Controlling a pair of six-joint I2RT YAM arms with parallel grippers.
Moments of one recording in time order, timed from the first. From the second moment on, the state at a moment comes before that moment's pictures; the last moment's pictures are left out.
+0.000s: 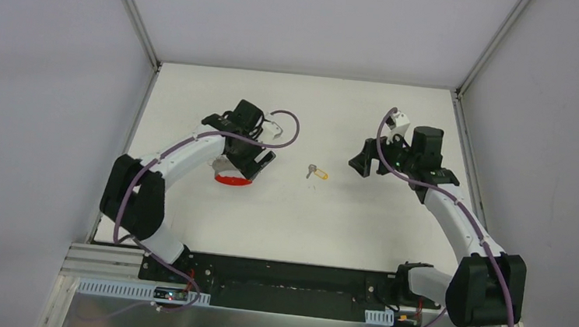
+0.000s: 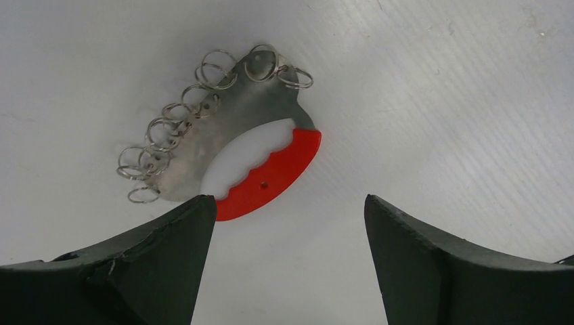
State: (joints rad) left arm -0.47 1.53 1.16 -0.74 0.04 0.29; right arm 0.15 1.18 0.80 -0.21 -0.56 0.00
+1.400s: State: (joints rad) left arm -0.32 1.96 1.54 -0.88 0.14 0.09; right arm 0.13 1.21 0.78 -0.22 -0.54 -0.08
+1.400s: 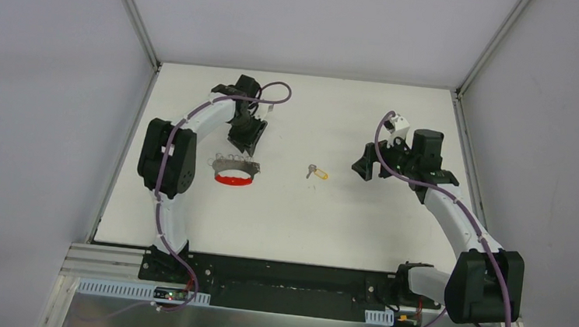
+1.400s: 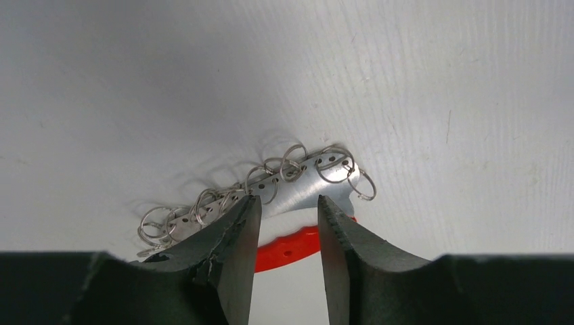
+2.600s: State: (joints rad) left arm -0.33 2.00 1.51 -0.89 0.18 0.08; right arm 0.08 1.19 0.75 -0.22 -0.58 -0.08
